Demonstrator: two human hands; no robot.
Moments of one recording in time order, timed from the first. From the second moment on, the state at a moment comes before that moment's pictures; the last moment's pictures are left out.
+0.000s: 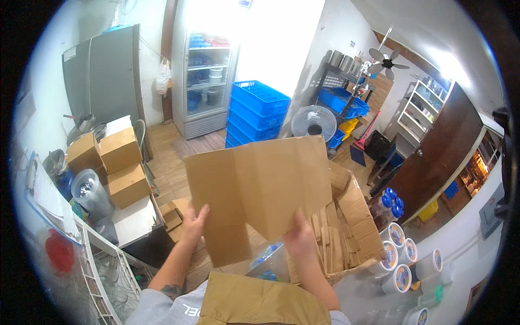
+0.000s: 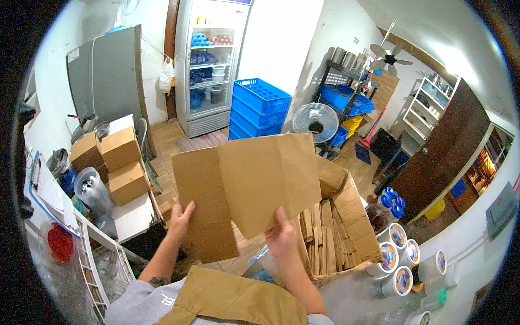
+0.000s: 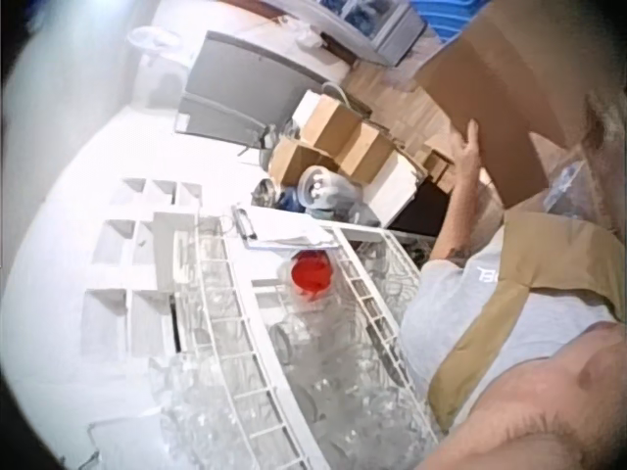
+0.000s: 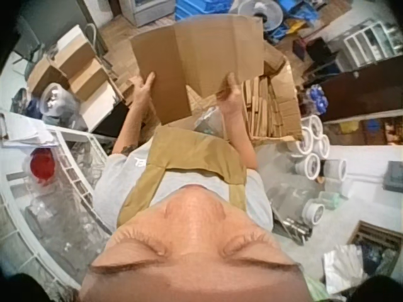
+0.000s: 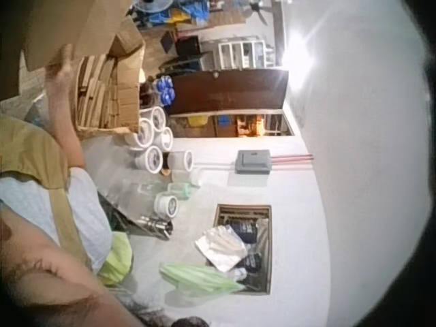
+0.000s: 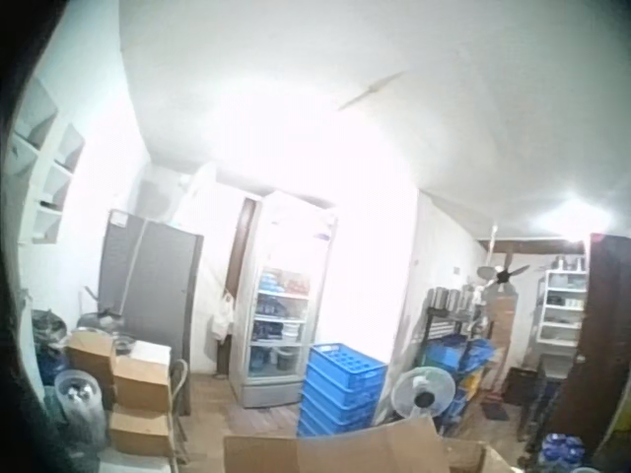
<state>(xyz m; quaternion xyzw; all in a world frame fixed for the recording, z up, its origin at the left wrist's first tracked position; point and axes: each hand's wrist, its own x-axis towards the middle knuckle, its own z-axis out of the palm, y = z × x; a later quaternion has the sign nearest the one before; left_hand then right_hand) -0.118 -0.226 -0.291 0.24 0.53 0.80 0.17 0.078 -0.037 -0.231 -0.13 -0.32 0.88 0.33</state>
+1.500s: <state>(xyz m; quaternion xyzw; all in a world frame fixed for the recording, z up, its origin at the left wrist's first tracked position) -0.039 -0.158 -0.283 0.40 0.52 0.75 0.03 0.129 -0.034 -0.245 0.03 -0.74 0.61 0.28</state>
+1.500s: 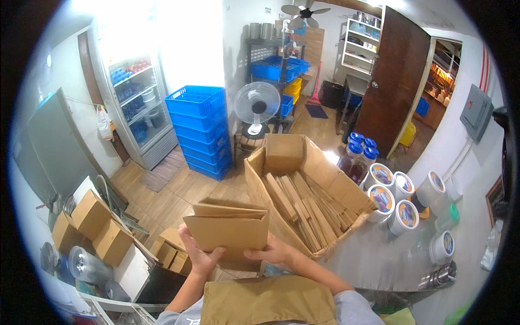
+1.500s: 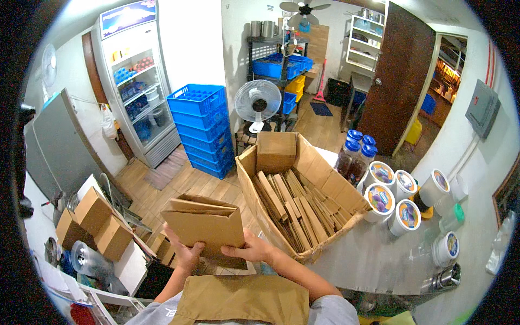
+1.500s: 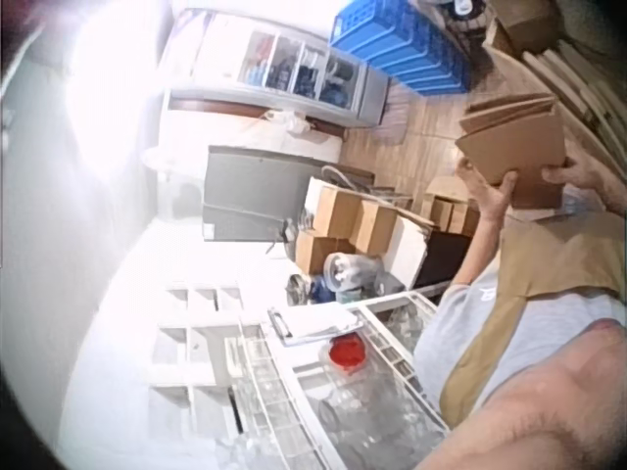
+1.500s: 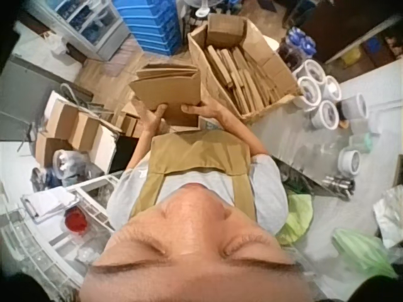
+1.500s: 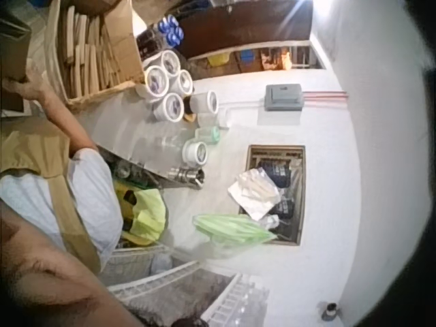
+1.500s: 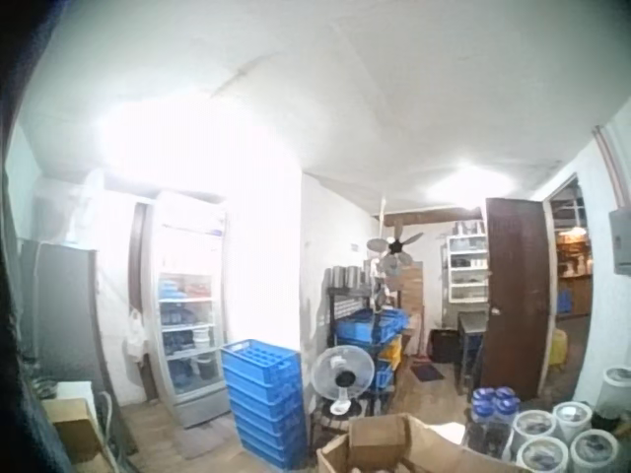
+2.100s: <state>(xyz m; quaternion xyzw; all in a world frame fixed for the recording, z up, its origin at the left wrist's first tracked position) -0.023 -0.055 -0.083 0.84 0.50 0.14 -0.13 0.201 -0.016 -0.077 -0.26 -0.96 -0.03 0.11</state>
